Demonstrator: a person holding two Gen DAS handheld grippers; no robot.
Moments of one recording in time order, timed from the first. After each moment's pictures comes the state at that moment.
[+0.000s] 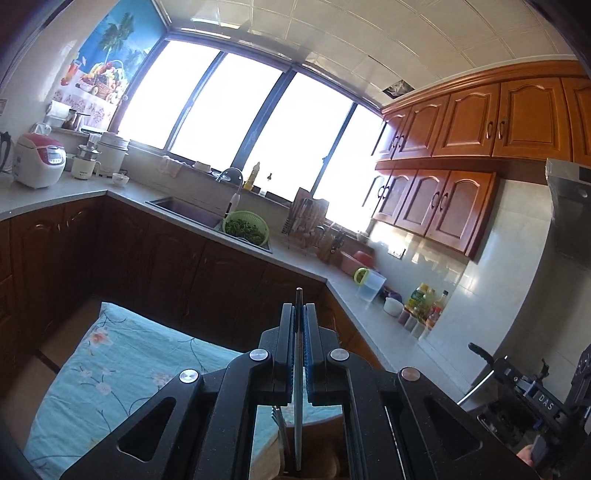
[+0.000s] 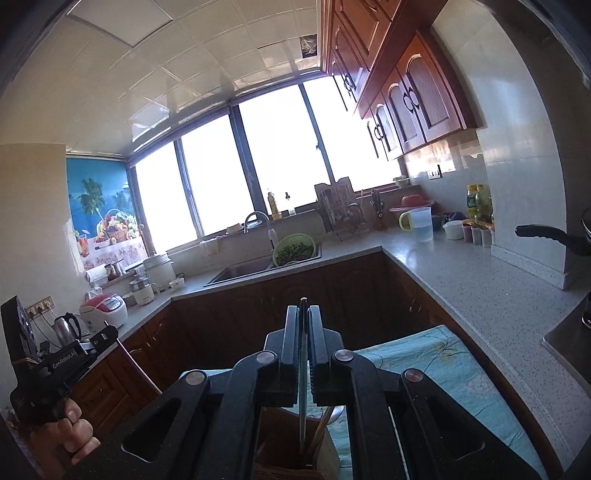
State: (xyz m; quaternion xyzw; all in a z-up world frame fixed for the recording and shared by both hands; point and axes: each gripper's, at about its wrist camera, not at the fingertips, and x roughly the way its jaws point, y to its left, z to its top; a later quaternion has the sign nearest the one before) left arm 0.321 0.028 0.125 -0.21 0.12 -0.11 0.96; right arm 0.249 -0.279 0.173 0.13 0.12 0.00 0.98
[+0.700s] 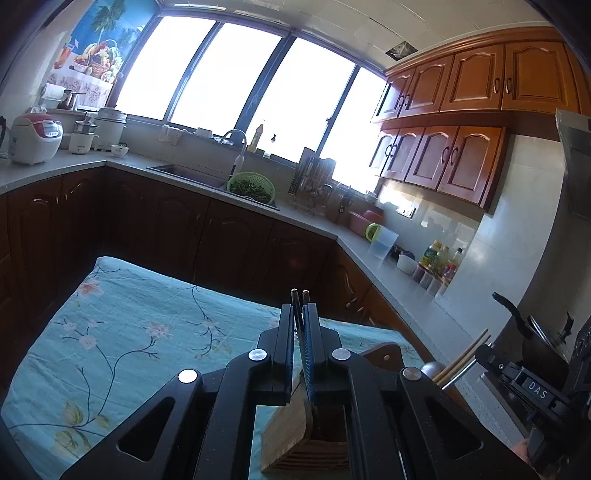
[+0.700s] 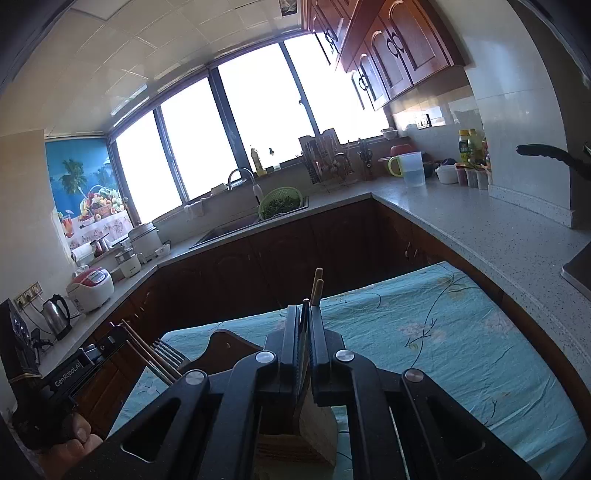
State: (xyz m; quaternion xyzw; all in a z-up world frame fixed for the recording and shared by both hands) left arm 0.364 -0.016 0.043 -0.18 0.18 -0.12 0.96; right arm 0.282 -0.281 0.083 0.16 0.20 0.00 0.97
